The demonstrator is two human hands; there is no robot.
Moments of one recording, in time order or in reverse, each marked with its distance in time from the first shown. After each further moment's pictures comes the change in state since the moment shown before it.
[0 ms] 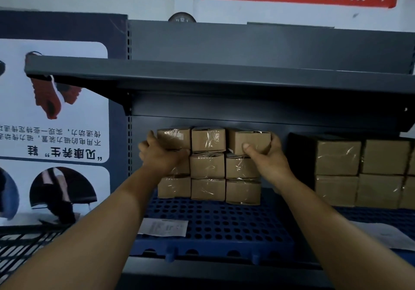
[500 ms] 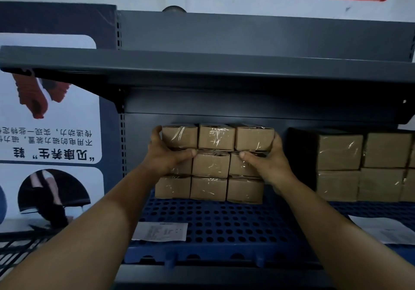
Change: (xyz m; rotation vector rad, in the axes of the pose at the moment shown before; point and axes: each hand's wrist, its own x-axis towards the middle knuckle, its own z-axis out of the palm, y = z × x) left_hand 0.023 -0.019 0.008 -0.150 -0.241 0.036; right_hand 0.004 0.018 0.004 0.088 -0.022 -0.036
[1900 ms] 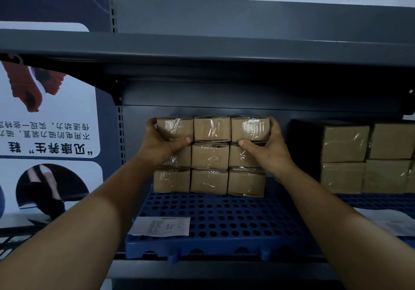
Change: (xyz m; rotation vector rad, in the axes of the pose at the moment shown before) left_hand -0.003 0.008 -0.003 -0.051 0.036 0.108; right_hand 0.023 0.015 0.007 -0.128 0.010 -0.036
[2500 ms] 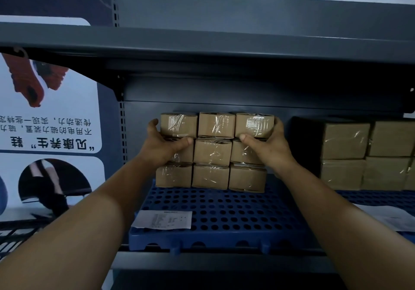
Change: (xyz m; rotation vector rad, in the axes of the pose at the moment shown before) left_hand -0.012 -0.001 -0.003 -0.033 -0.057 -0.051; right_hand -0.011 -0.016 0.000 0.074 0.021 0.013
